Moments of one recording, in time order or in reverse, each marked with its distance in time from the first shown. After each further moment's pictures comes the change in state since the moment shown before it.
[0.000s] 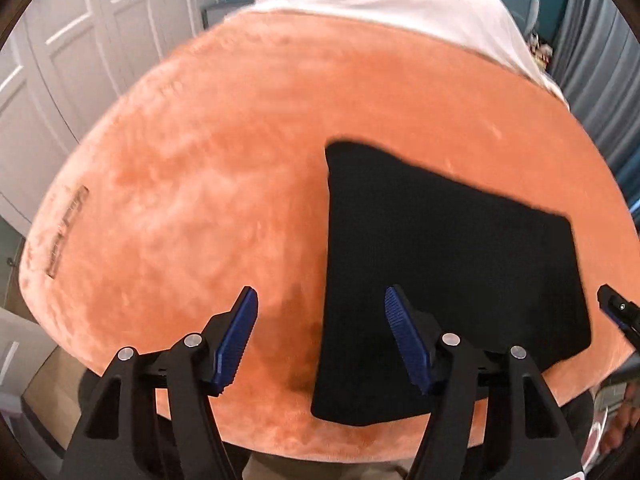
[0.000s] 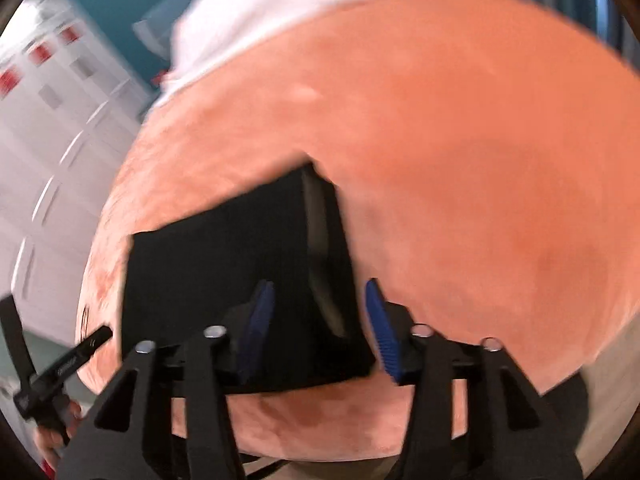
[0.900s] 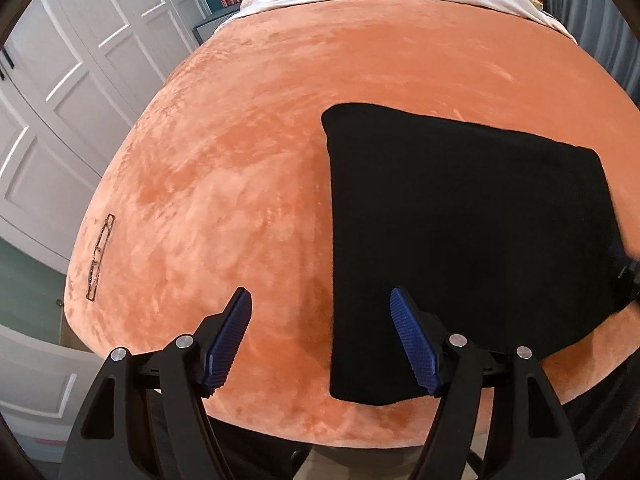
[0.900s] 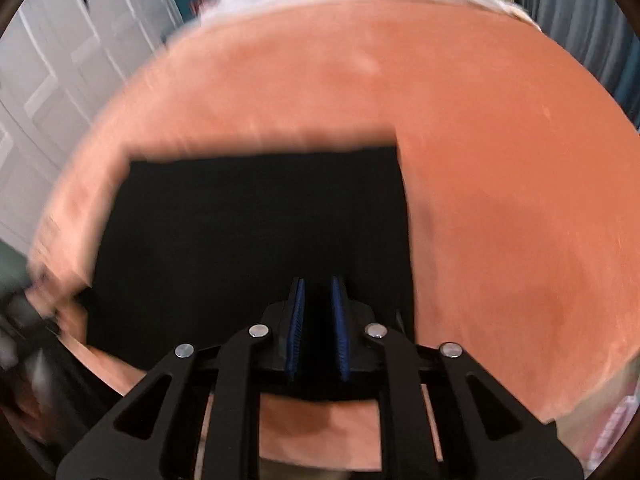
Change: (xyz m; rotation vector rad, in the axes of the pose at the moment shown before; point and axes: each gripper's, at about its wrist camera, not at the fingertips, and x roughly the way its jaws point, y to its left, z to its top) left arm 0.017 -0.021 -0.025 0.195 0.070 0.174; right arm 0.062 0.025 -0.015 -0.233 0.149 -0.118
